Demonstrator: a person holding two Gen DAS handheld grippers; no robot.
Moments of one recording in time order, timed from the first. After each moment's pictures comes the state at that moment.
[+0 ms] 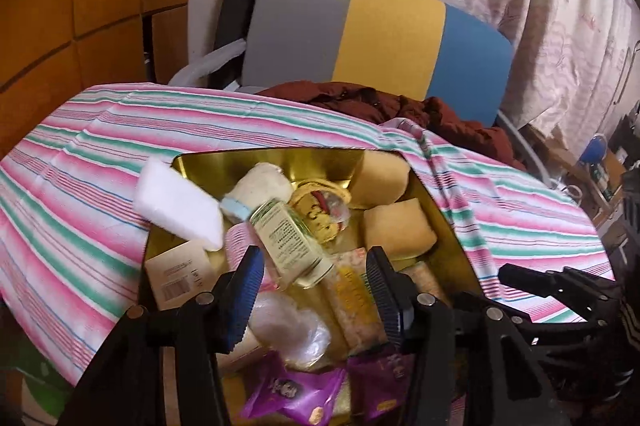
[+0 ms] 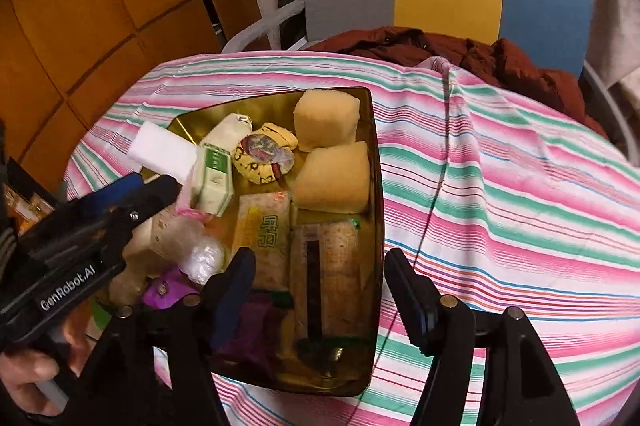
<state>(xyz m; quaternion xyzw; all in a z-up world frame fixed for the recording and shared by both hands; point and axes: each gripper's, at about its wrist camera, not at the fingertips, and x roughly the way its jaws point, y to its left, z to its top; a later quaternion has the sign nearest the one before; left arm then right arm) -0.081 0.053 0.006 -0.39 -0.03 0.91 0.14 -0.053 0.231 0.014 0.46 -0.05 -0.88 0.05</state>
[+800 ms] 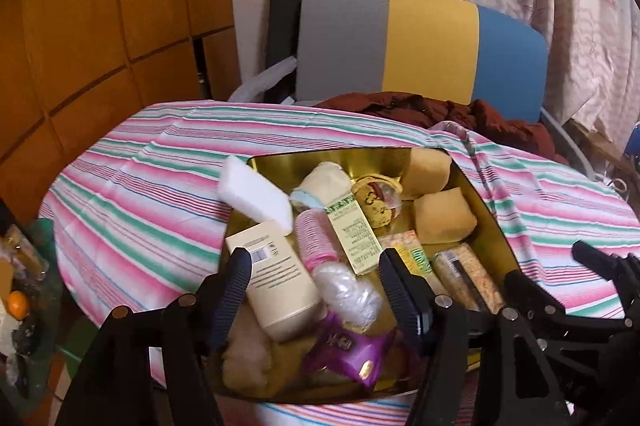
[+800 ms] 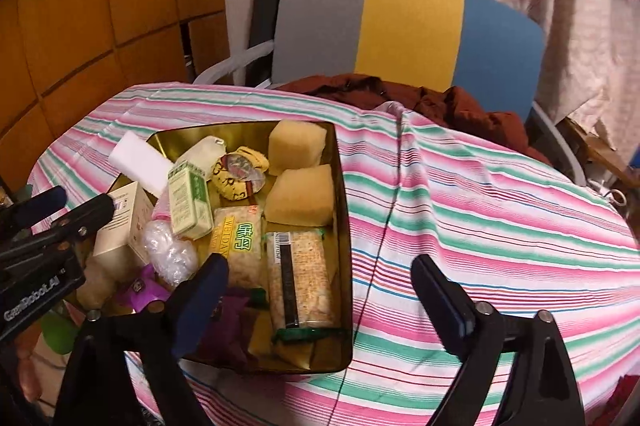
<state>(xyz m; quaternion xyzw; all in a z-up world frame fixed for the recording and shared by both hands) -0.034 0.040 0.021 -0.36 0.03 0.93 0.04 -0.013 0.218 0.024 0.38 0.01 -0.92 -0.04</state>
